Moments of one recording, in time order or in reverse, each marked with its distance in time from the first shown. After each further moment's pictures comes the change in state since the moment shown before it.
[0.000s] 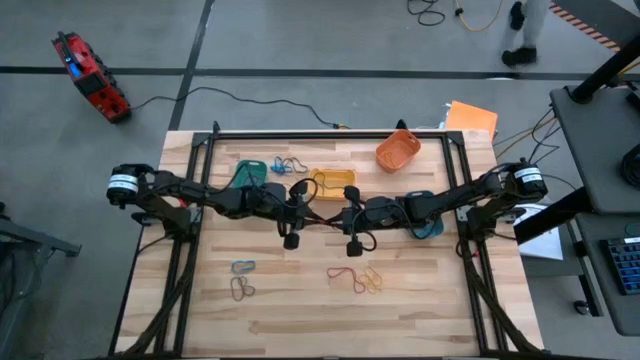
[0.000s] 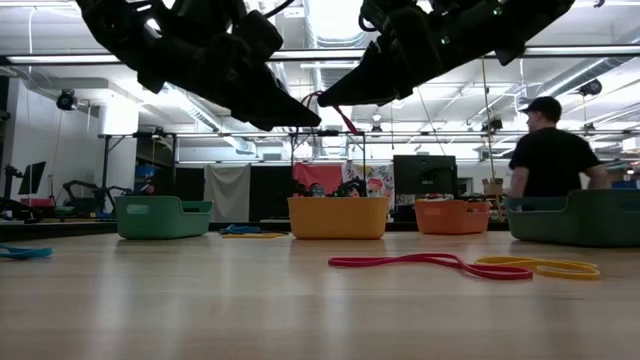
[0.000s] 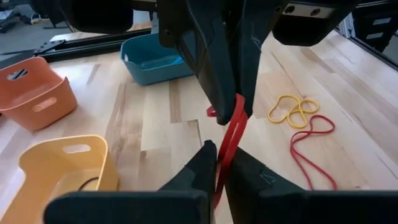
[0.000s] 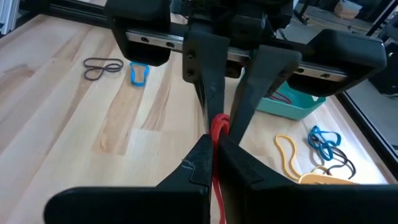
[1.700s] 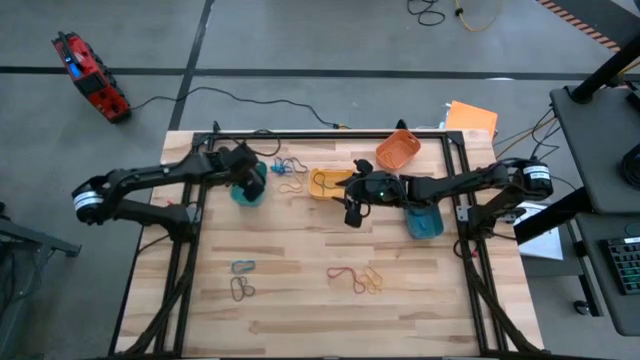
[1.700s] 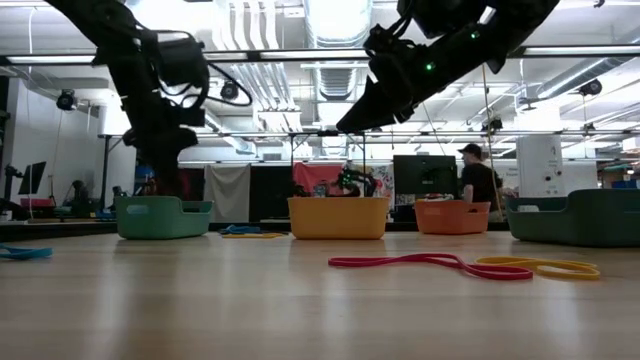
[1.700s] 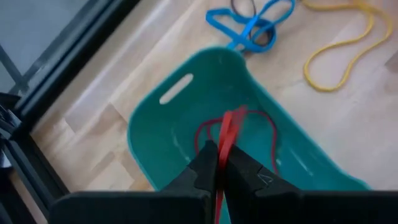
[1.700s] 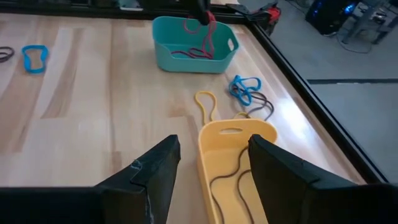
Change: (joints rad) left arm 0.470 -0.327 0.000 -1.054 -0.450 -0.303; right arm -0.194 -0.064 0.001 -0.154 0.062 0.094
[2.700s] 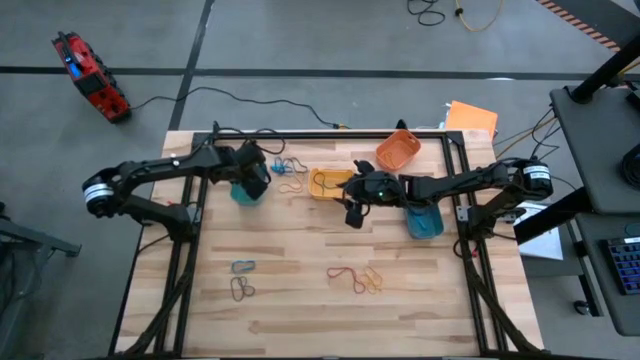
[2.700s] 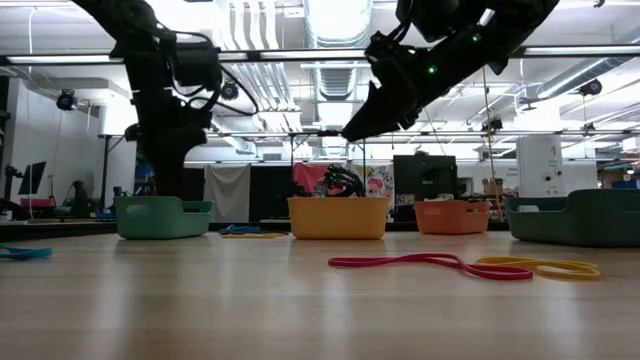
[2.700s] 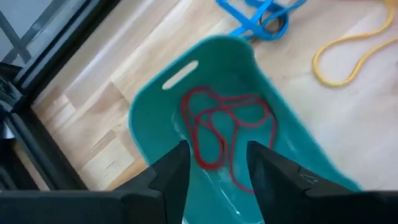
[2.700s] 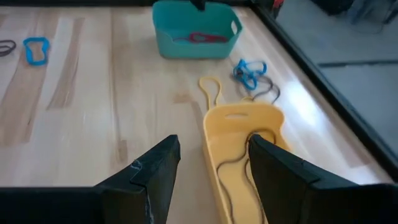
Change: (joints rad) left arm -0.004 0.101 0.123 -0.145 0.002 -0.107; right arm -0.002 0.000 0.000 -0.057 -0.015 0.062
